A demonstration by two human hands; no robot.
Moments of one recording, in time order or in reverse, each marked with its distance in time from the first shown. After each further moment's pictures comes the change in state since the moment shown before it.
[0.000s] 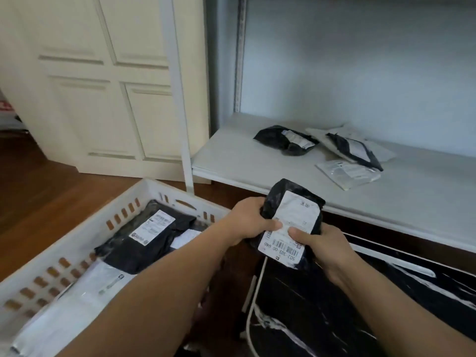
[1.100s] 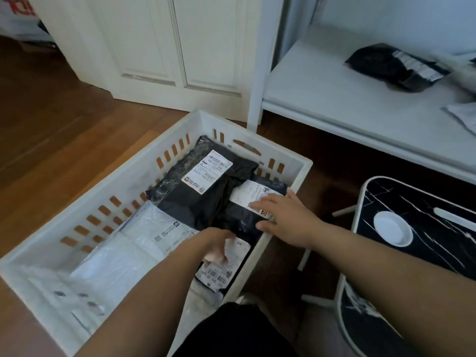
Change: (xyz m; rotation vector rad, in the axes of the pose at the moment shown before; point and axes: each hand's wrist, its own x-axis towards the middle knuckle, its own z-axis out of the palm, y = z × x) left_hand -0.056 -0.293 -0.072 0.615 -0.420 -0.585; right_hand 0.089 0.104 0.208 -1.437 -0.669 -0.389
